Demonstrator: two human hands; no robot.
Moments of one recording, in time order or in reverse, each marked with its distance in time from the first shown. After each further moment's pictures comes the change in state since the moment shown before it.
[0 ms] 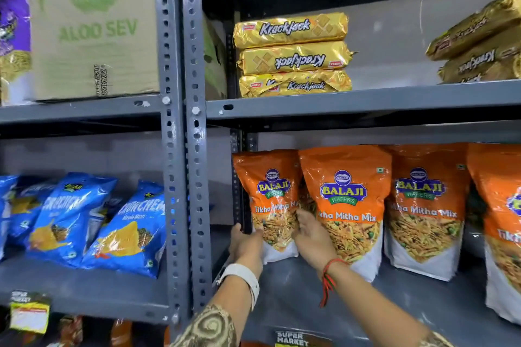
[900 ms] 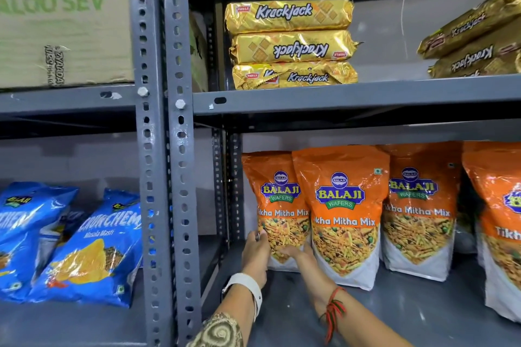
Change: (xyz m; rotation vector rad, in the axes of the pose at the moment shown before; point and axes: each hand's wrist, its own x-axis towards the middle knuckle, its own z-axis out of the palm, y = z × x) left_hand 0.045 -0.032 0.049 0.055 -0.367 -0.062; right_hand -0.003 0.028 0.026 0.463 0.009 0.232
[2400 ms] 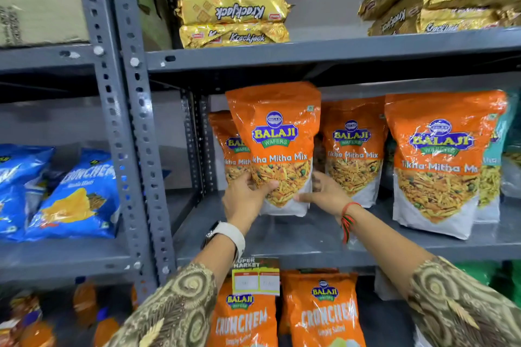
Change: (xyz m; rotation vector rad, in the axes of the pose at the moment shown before) left_hand -0.140 0.035 0.026 0.376 0.067 0.467; right_hand -0.045 -0.050 -0.140 -0.470 0.005 -0.104
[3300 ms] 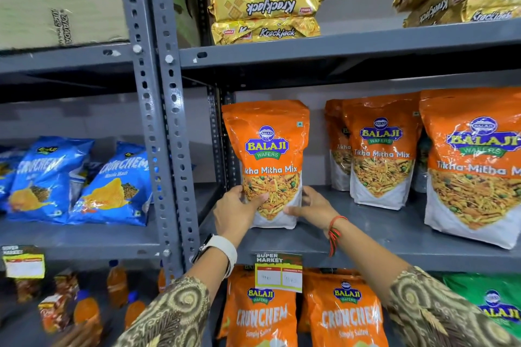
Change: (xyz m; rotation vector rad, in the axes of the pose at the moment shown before) left_hand -0.012 -0.050 -0.049 0.149 0.126 -0.040; right_hand 0.003 0.014 0.078 0.107 -0.136 0.082
